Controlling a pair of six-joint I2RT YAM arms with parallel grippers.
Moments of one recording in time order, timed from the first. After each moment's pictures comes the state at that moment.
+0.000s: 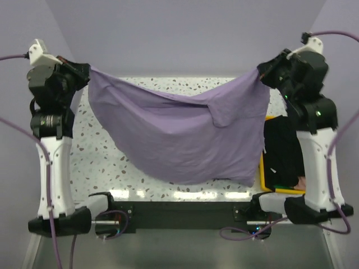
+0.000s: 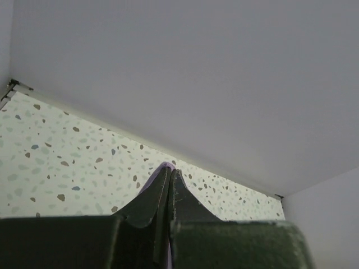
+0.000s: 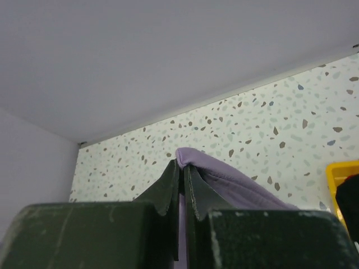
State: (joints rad) left arm 0.12 1.07 1.53 -0.48 0.07 -0.60; right arm 0.19 1.22 1.89 -0.83 0.17 0.54
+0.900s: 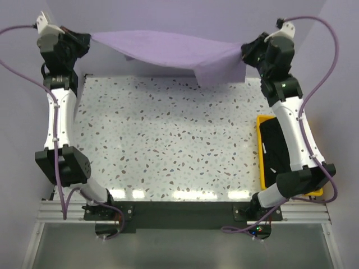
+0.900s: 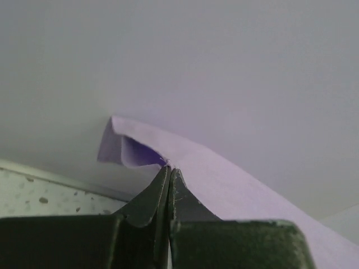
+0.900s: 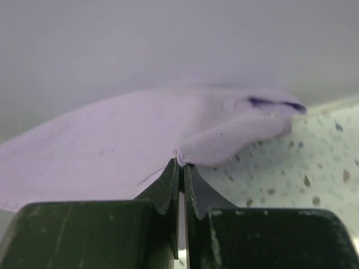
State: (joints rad) left arm 0.20 1.69 1.87 -0.08 0.21 -0.67; right arm 0.19 1.55 1.88 -0.37 0.13 0.52
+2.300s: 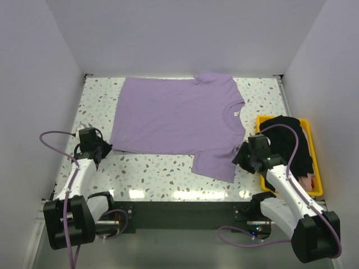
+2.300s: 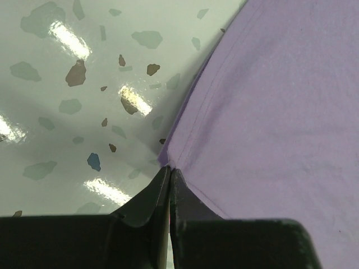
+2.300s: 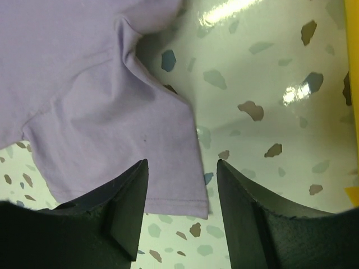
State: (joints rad) left arm 0.20 1.03 0.48 -0.25 -0.03 -0.72; right arm 0.20 0.90 0.51 -0.60 0.06 0.70
